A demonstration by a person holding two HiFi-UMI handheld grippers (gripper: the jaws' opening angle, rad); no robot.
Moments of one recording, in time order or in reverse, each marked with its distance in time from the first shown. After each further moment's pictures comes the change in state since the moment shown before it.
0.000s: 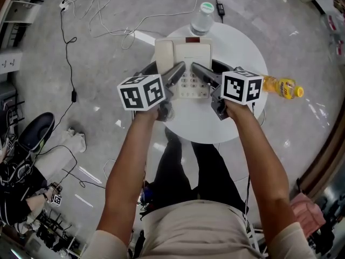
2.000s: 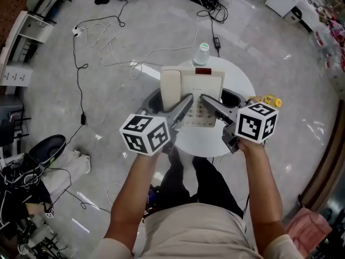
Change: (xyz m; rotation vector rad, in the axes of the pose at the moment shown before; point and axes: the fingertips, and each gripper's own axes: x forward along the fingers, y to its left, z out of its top) left arm -0.141 -0.119 0.086 0.150 -0.214 -0.128; right arm -0.122 0.146 0.067 -0.131 -0.104 0.061
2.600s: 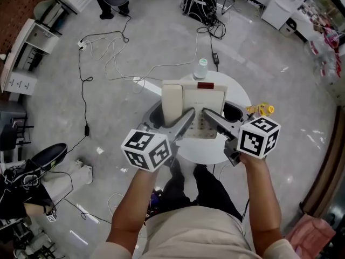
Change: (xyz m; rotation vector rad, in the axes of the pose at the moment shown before) left arm -0.047 -0.049 0.033 0.063 -0.080 -0.035; right arm -0.046 0.056 0.020 -0.072 -0.059 0.010
